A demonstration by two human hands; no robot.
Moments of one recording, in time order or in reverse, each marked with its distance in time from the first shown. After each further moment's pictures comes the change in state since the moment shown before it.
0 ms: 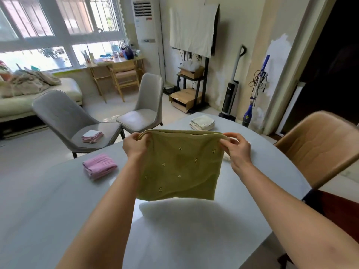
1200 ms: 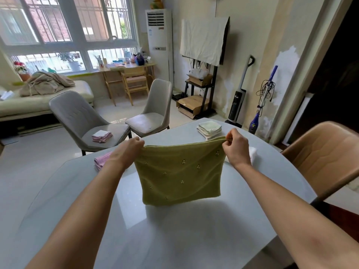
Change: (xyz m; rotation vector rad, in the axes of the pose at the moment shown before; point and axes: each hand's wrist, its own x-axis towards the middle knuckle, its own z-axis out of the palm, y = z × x) left_hand -0.008 0.006 -0.091 1.157 -0.400 0.706; right_hand -0.014 -0.014 0.017 -0.906 0.002 -0.630
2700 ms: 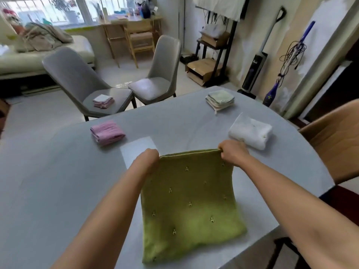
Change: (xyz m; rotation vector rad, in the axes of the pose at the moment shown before) left_hand 0.007 0.058 0.110 -0.283 -0.558 -0.447; right_hand -0.011 0.051 0.071 -0.585 -0.807 -0.093
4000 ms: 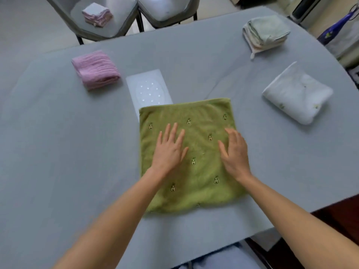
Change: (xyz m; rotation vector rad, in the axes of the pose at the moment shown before) left_hand 0.058 0.007 0.139 0.116 0.068 0.194; right_hand 0.037 -0.019 0.172 0.535 0.118 -0.037
